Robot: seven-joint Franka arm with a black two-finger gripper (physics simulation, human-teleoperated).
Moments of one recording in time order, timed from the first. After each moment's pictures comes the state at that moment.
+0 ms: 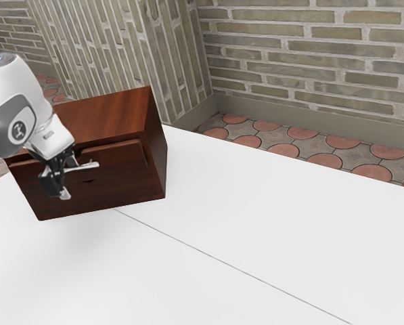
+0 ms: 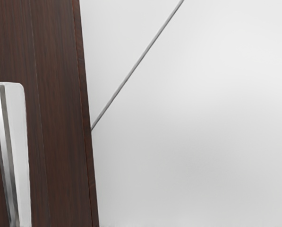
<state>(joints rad) 0.68 -0.11 -0.20 -1.93 0.08 2.06 1.36</state>
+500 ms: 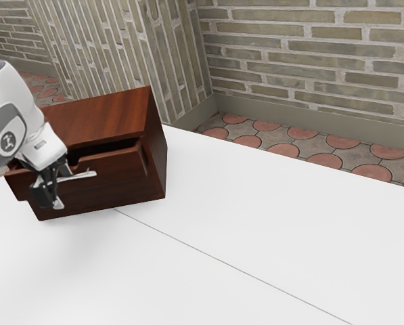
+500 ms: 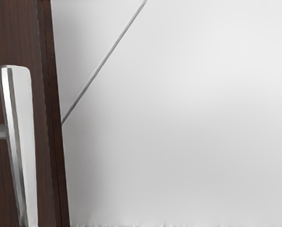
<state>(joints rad) 0.68 -0.23 -0.20 -2.05 0.07 2.07 1.36</state>
